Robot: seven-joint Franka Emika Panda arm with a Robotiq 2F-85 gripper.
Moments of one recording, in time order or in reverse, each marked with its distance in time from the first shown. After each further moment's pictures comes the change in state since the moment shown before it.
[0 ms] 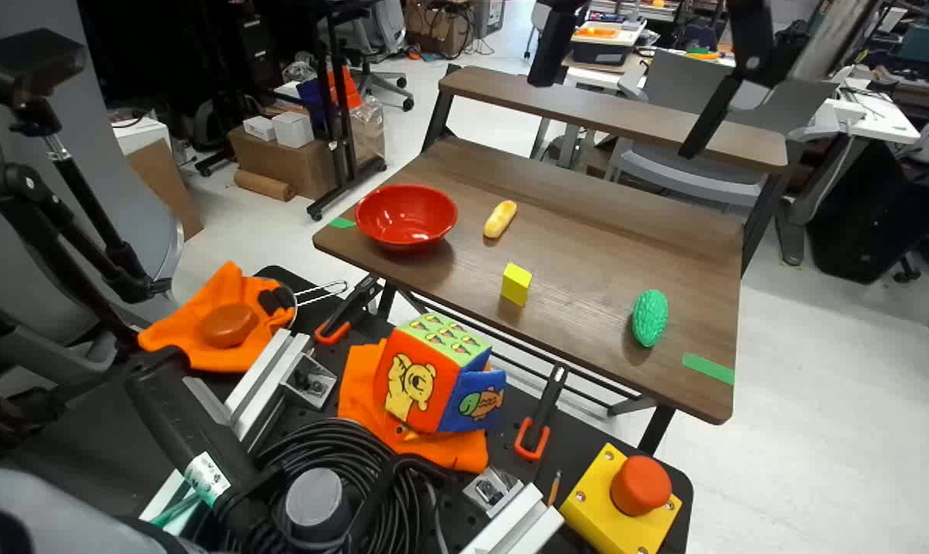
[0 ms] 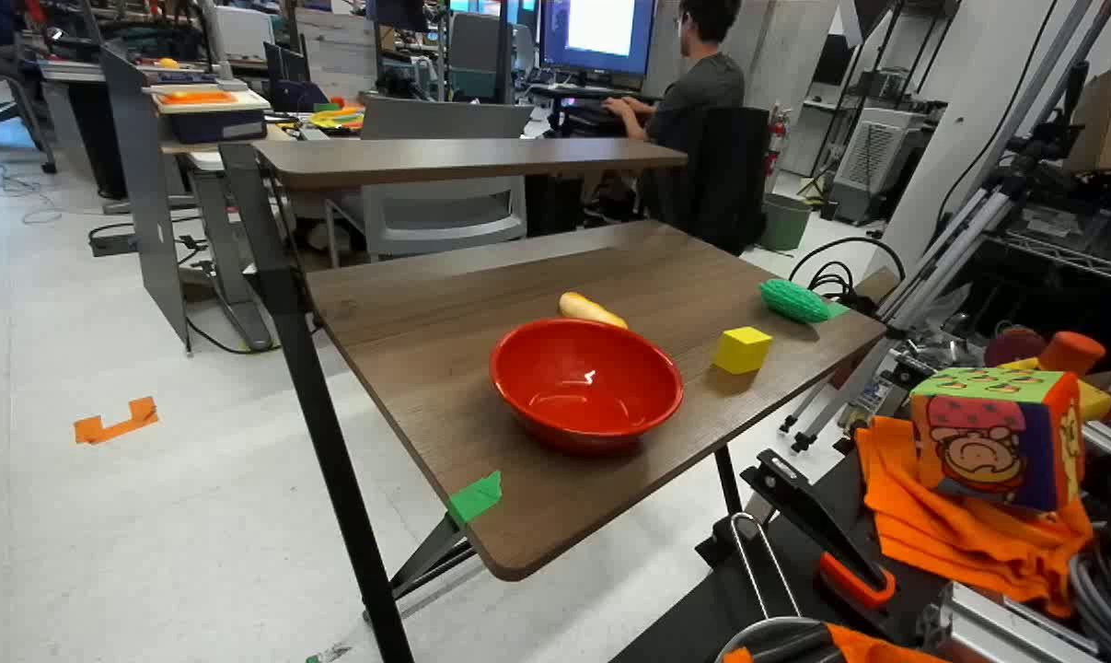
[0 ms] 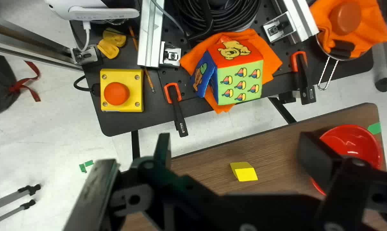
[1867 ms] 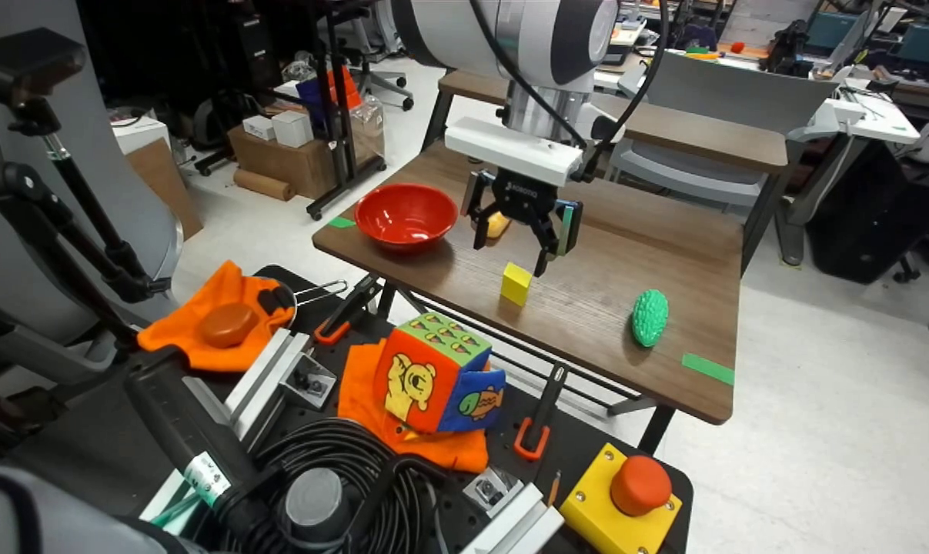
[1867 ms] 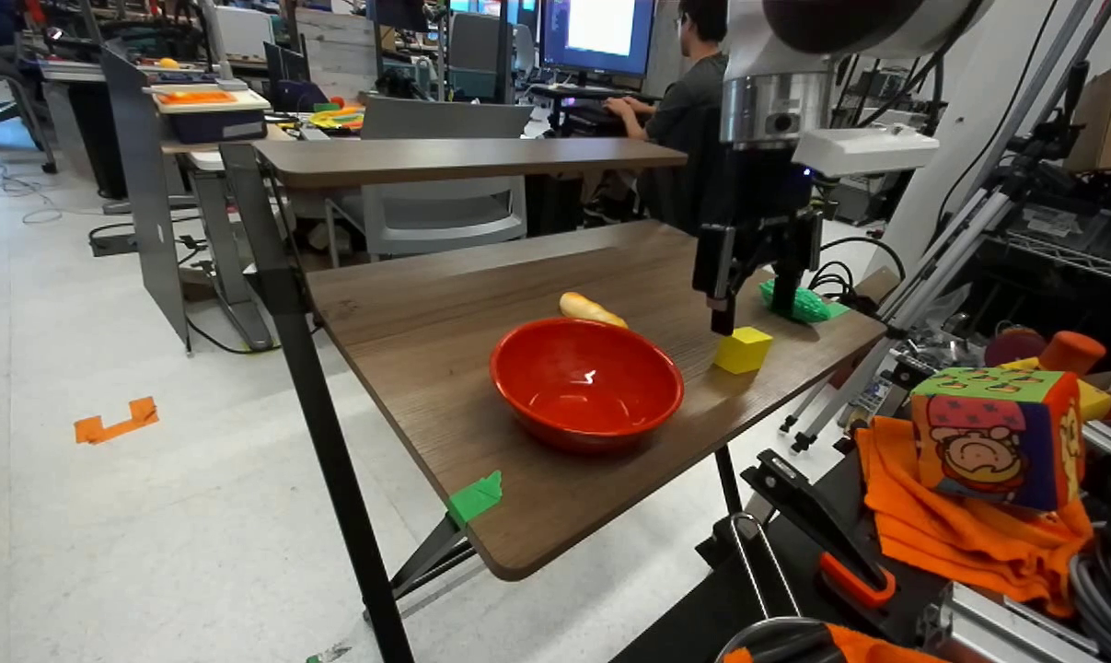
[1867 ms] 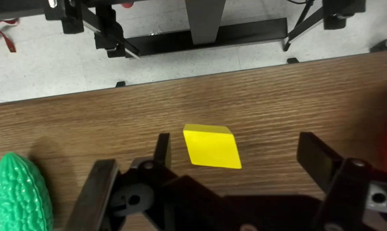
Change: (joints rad) arm 0.168 0.916 0.162 0.257 -0.020 0.627 0.215
